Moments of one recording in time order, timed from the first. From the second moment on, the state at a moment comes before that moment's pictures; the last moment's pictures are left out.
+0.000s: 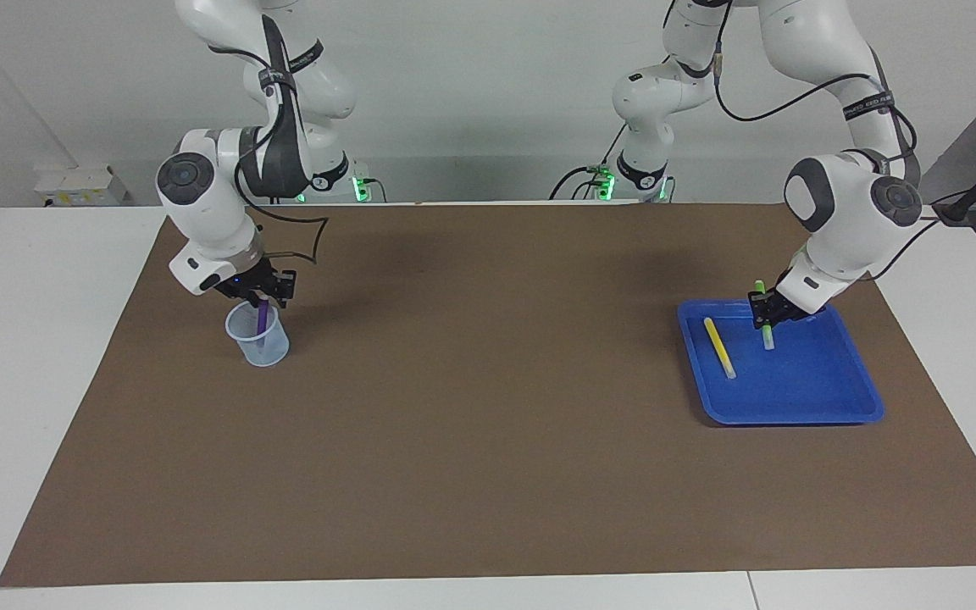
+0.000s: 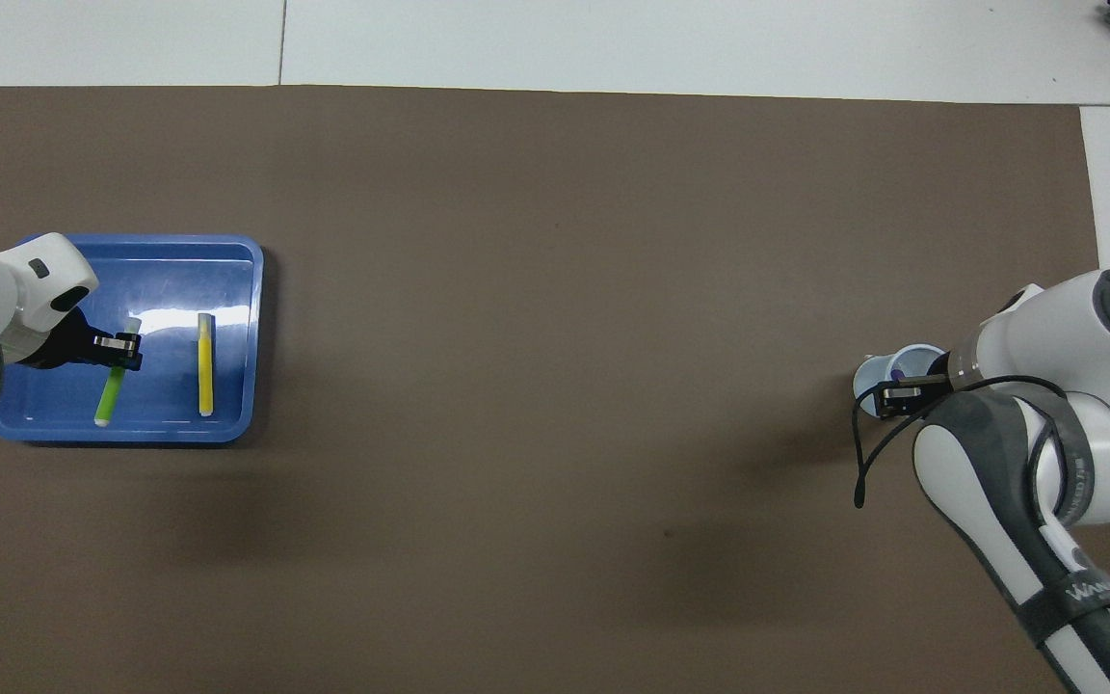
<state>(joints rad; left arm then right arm) 0.28 0.18 -0.19 -2.02 0.03 2.12 0.21 -0.35 -0.01 0.34 -2.20 -0.05 2.05 0.04</state>
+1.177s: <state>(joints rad) 0.29 0.30 -0.20 -2.03 0.06 2.28 0.22 -0.37 0.00 0.33 -2.16 -0.05 2.01 -0.02</state>
